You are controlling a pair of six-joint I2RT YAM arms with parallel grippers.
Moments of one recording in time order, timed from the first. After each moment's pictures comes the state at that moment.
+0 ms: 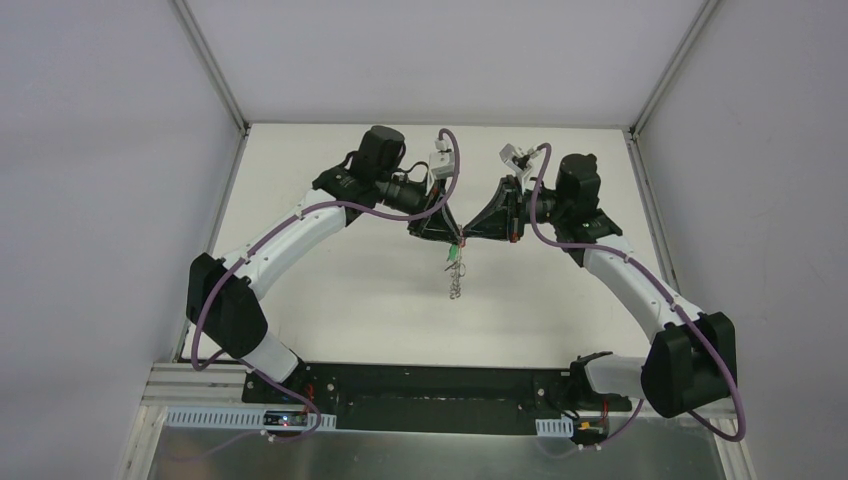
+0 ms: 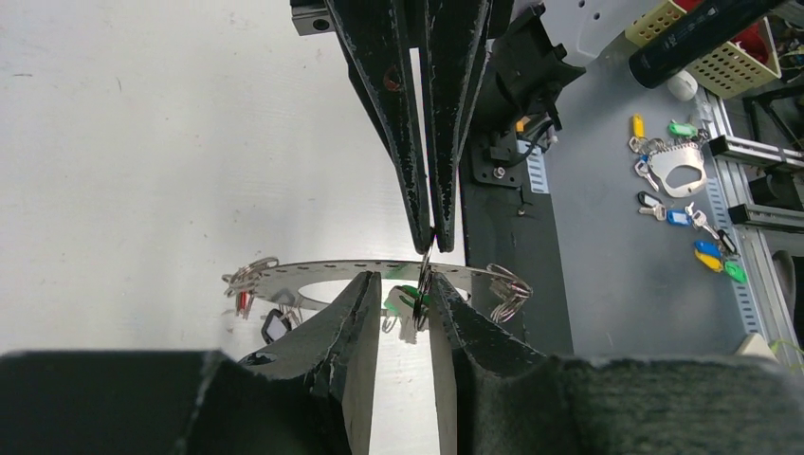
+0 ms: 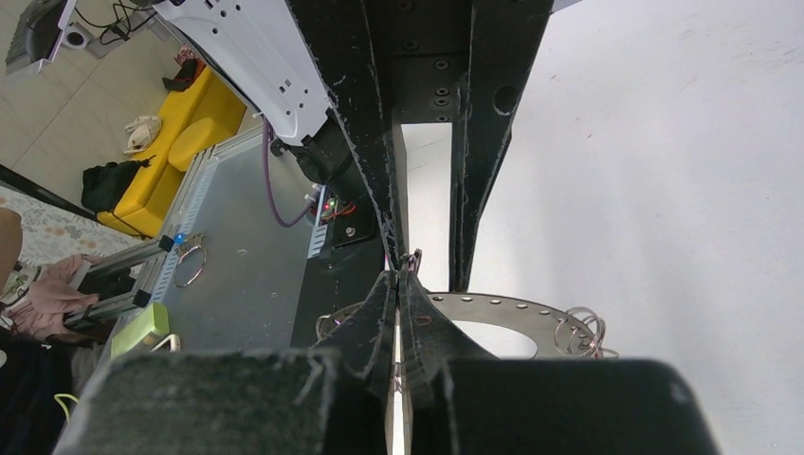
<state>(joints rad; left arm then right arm) -0.62 1.56 1.41 -0.45 1.03 0.14 0.35 1.27 0.94 0.19 -1.29 0.31</state>
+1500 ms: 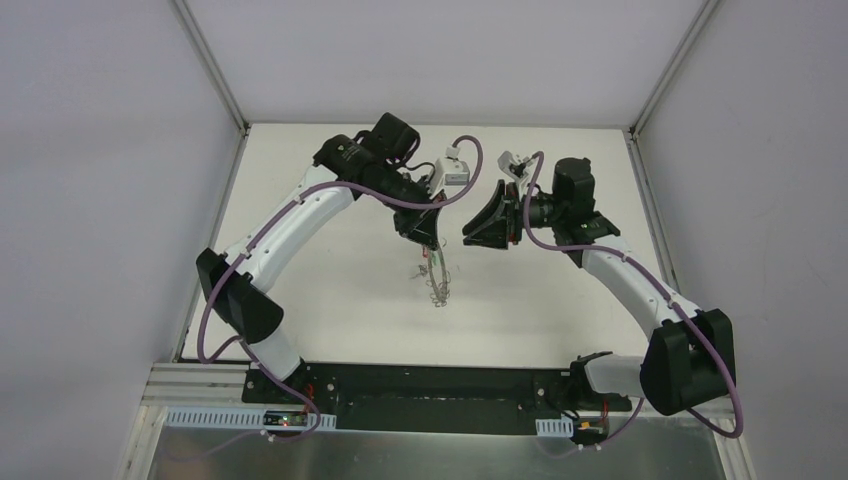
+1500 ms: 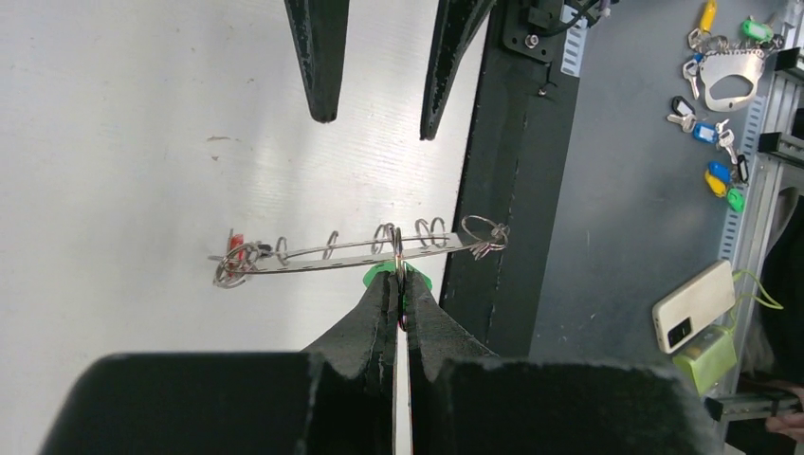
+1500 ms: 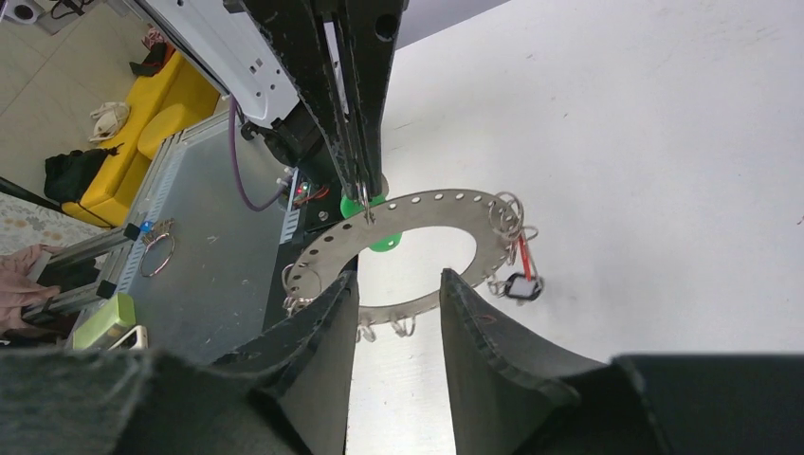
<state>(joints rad) -0.67 1.66 1.80 -1.17 0.73 0.35 0.34 1.29 0.92 0.09 -1.27 0.16</state>
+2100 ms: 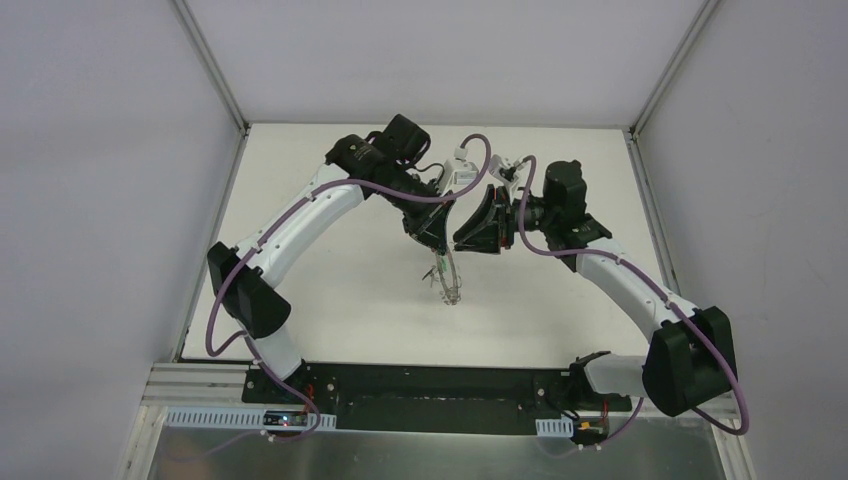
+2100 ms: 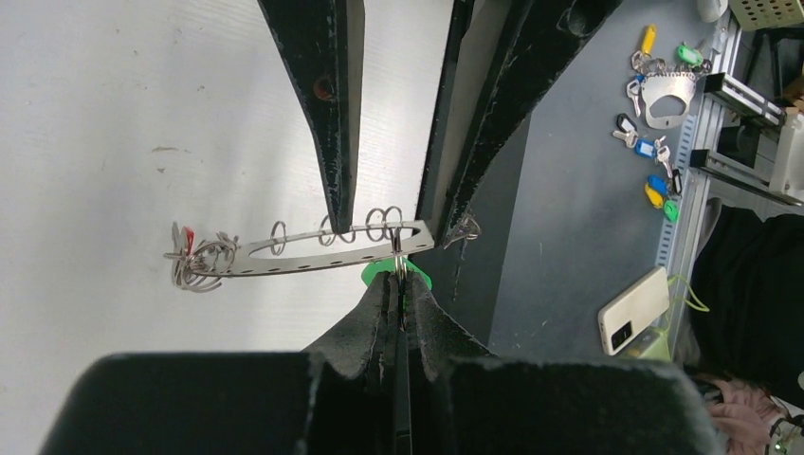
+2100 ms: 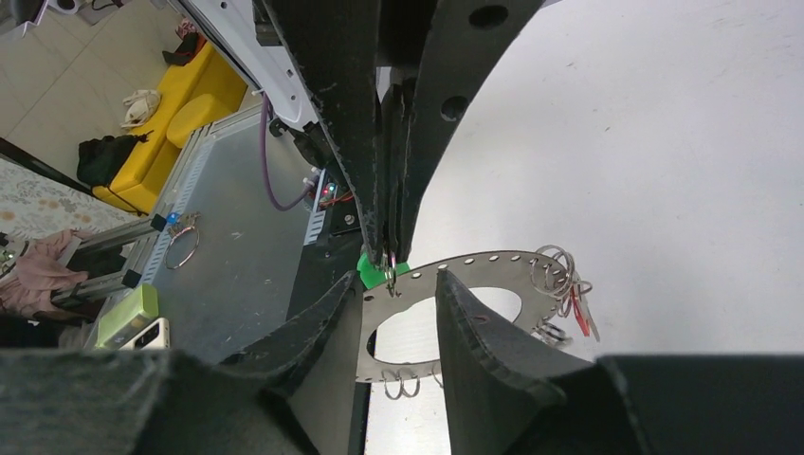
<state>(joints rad) -0.69 1.71 1.84 -1.17 0.78 0.25 0.42 1.29 0.90 0.18 -1.27 0.24</state>
